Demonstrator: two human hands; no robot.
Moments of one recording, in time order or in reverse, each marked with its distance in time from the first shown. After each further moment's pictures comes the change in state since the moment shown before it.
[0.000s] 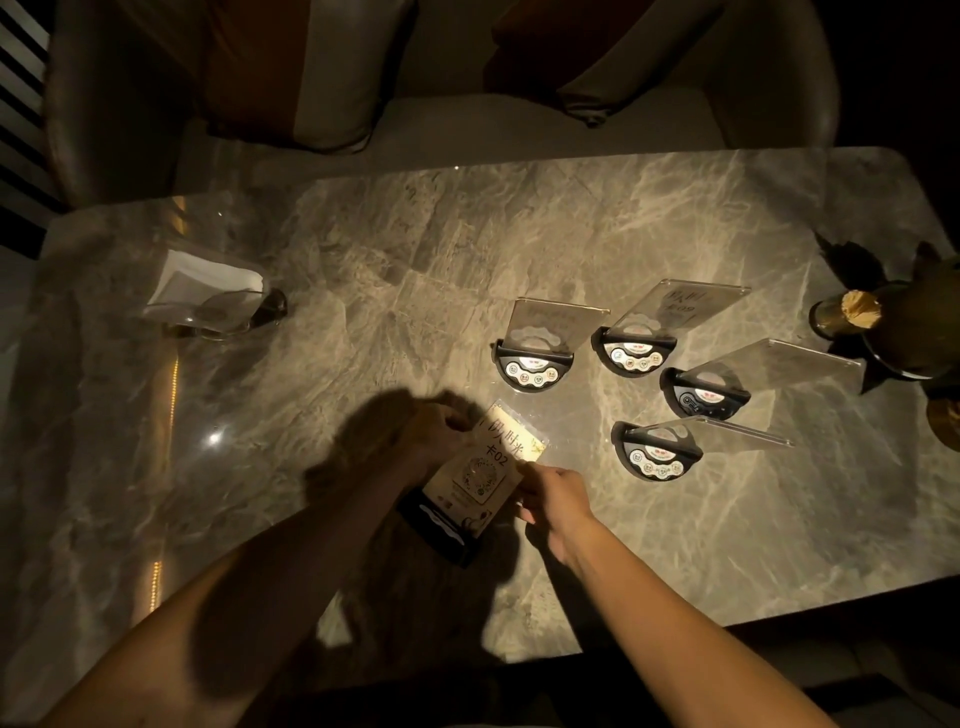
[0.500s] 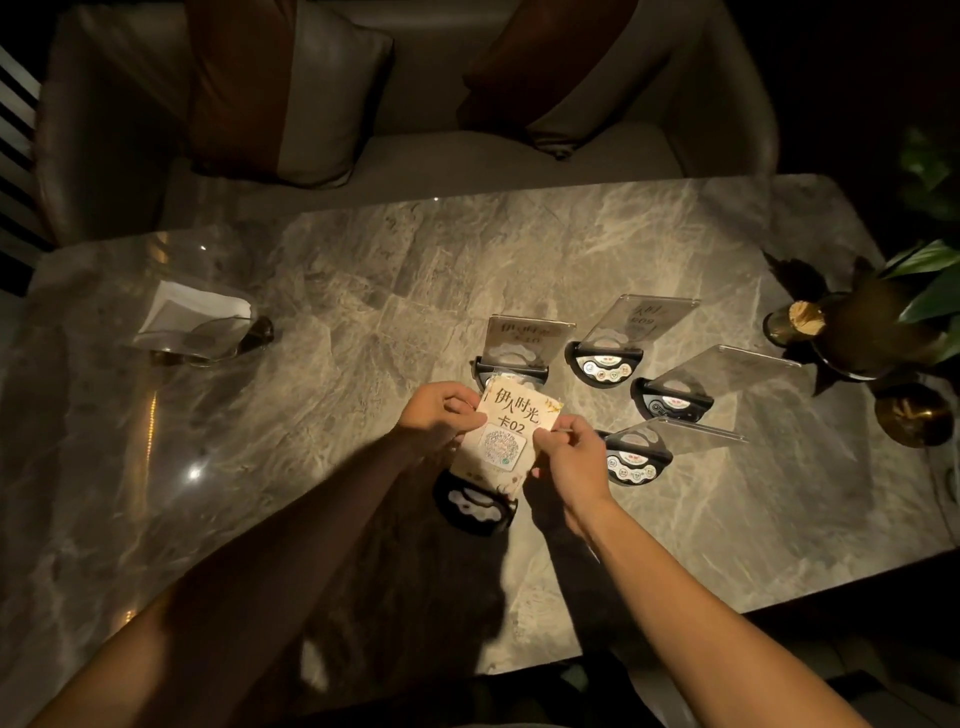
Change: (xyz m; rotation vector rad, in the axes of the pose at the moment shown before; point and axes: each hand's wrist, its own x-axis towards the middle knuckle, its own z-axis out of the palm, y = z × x) left_hand -0.013 0.043 -0.012 -0.336 -0.094 0.194; right_hand -0.020 -0.047 -0.017 -0.030 0.118 -0.443
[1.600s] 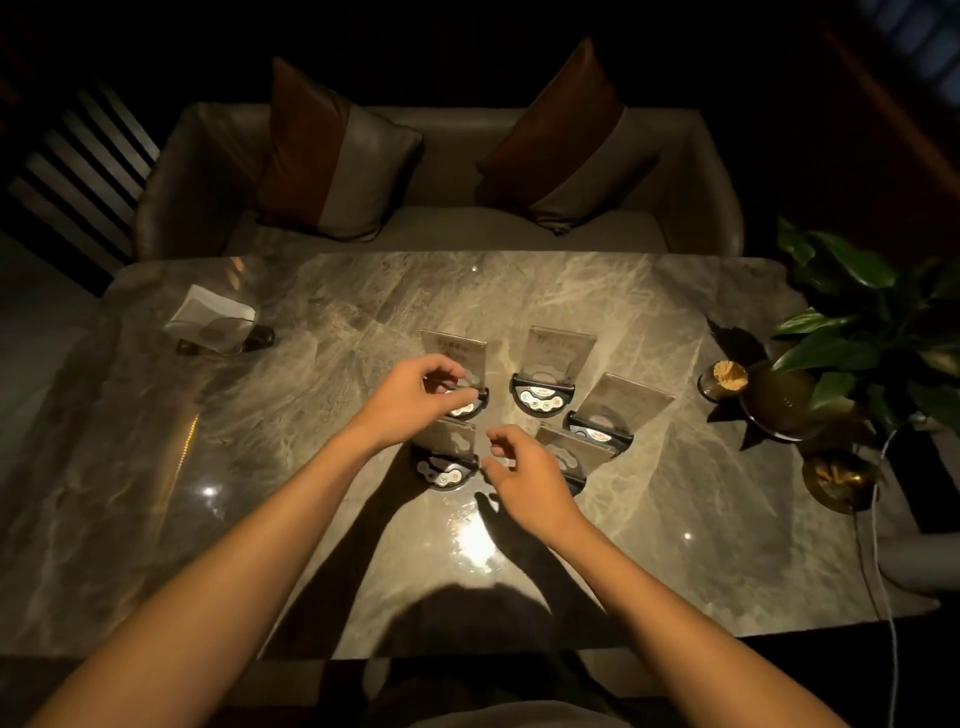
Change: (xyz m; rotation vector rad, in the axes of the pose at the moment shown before) left_hand -0.080 0.096 0.073 0.165 0.240 0.362; right_hand -0.029 -0.042 -0.116 -0.580 -0.444 -0.667
